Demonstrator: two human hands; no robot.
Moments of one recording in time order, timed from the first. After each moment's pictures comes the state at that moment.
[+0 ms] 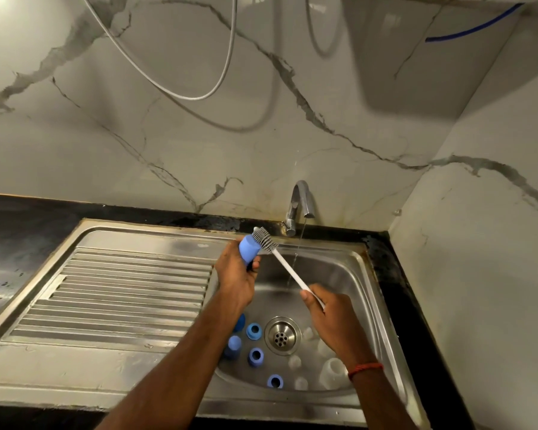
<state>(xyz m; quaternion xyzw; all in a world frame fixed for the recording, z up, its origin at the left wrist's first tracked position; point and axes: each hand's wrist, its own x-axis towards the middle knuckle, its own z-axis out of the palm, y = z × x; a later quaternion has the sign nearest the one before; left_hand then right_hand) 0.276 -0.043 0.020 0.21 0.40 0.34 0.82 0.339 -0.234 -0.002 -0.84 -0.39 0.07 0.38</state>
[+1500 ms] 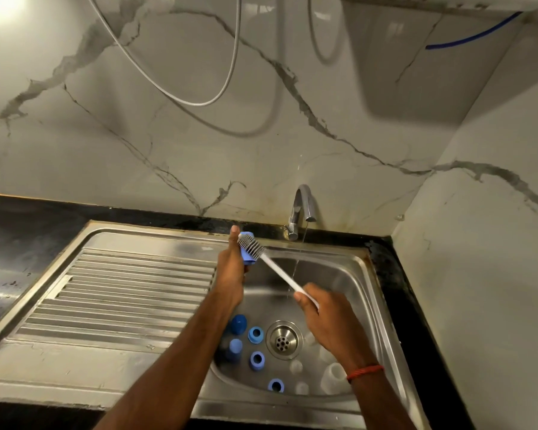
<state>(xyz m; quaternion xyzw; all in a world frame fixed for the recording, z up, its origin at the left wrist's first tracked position) 0.269 -0.036 0.026 0.44 0.44 0.28 0.73 0.333 -0.230 0.015 -0.85 -0.42 0.06 0.31</state>
